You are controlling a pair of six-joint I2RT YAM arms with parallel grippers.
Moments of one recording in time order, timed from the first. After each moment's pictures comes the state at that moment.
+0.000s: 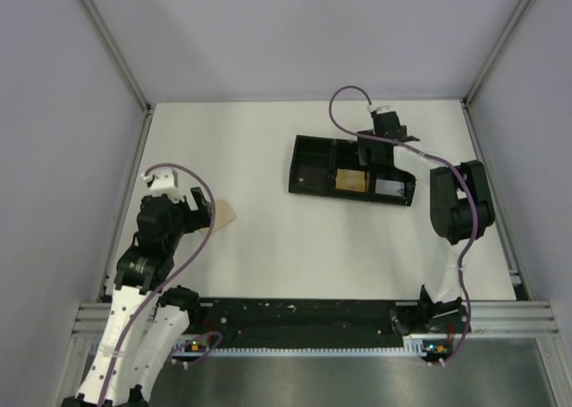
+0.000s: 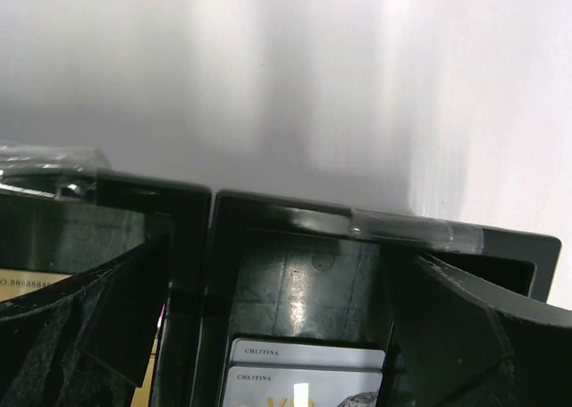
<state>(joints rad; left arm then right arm) -0.18 0.54 0.68 -0.59 -0.15 -0.27 0.25 1.93 1.33 -0.23 0.30 0.09</state>
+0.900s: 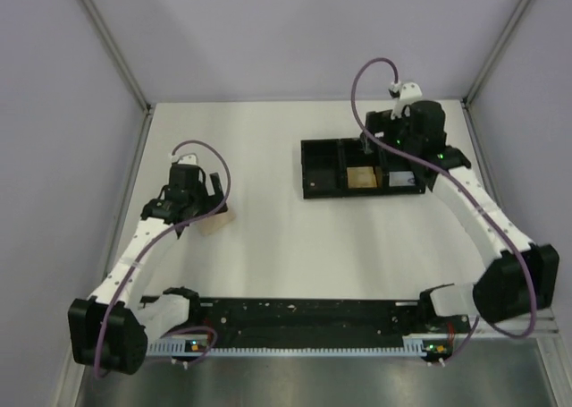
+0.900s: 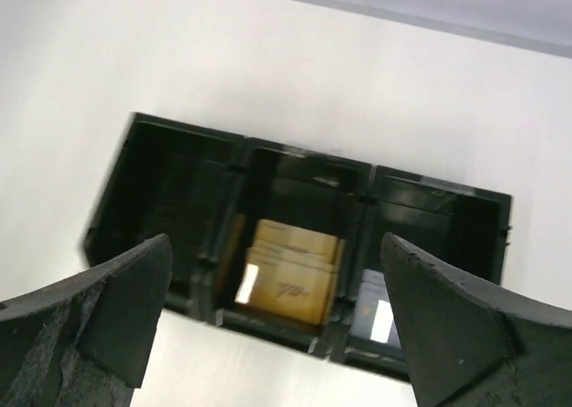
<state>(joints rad) -0.18 1.00 0.77 -0.58 -0.12 -0.36 0.24 1.44 1.24 -0.25 -0.06 0.01</state>
